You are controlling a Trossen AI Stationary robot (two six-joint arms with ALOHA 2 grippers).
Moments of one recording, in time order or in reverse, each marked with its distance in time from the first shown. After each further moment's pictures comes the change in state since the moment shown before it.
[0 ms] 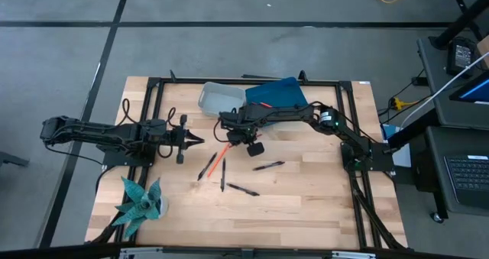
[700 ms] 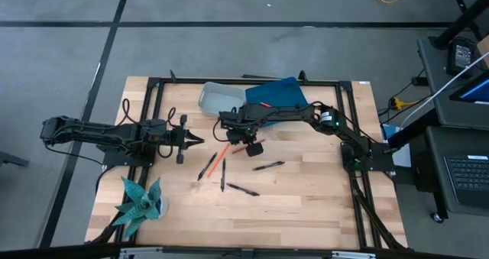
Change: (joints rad) left arm 0.000 0.000 0.000 0.000 0.000 -0.009; right arm 0.000 -0.006 0.003 0.001 -0.006 0.045
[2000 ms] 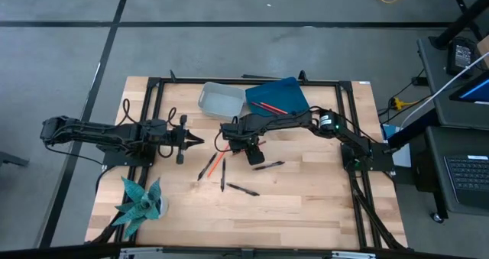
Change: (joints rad) left arm 0.000 0.000 0.000 -0.014 0.000 -0.025; right arm 0.055 0.014 -0.117 0.067 0.005 0.105
